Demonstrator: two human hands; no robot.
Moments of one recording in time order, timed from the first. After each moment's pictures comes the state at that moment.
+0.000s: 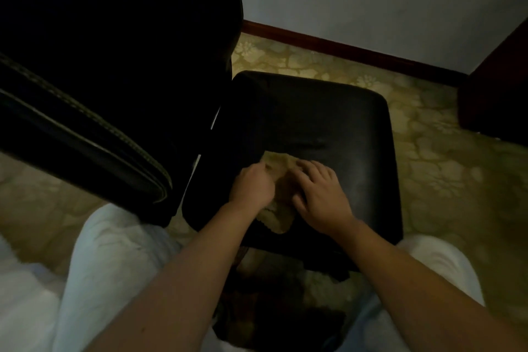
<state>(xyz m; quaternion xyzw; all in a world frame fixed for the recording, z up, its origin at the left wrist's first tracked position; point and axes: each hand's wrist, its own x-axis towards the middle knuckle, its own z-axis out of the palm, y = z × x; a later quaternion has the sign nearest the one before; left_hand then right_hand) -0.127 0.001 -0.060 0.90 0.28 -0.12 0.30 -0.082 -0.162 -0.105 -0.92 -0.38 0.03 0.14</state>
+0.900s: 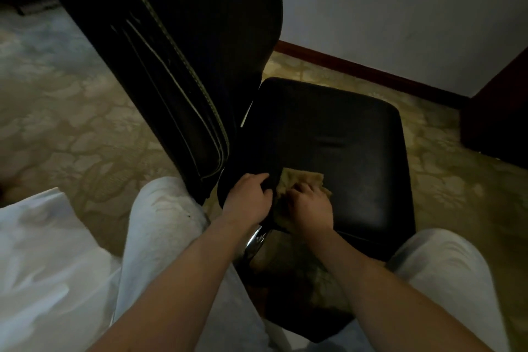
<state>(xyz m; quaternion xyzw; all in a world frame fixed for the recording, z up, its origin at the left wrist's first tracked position) -0.233 0.051 -0.054 0.90 0.24 -0.08 0.36 -0.171 -0.095 -0.107 -0.95 -0.30 0.07 0.10</state>
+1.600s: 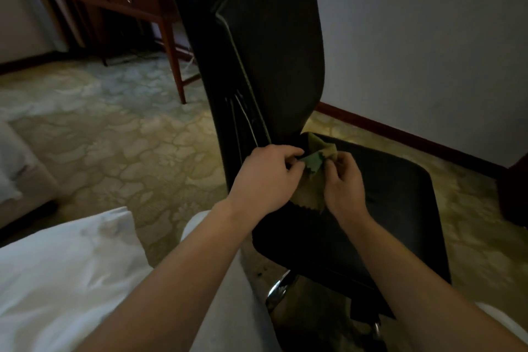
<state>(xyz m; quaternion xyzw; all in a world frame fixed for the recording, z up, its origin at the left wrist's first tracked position) -0.271 0.088 0.124 0.91 0.17 0.14 0.36 -0.157 -0.032 0.050 -0.77 -0.16 0.04 0.62</state>
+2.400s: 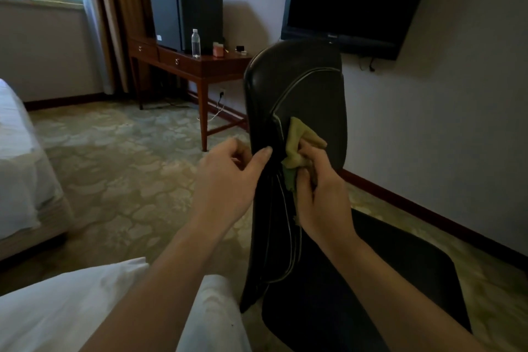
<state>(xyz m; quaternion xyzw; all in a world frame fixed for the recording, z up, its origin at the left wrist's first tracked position) -0.316 0.164 0.205 0.76 0.25 0.42 0.44 -0.201 0.051 0.173 -0.69 -0.47 -0.10 0.54</state>
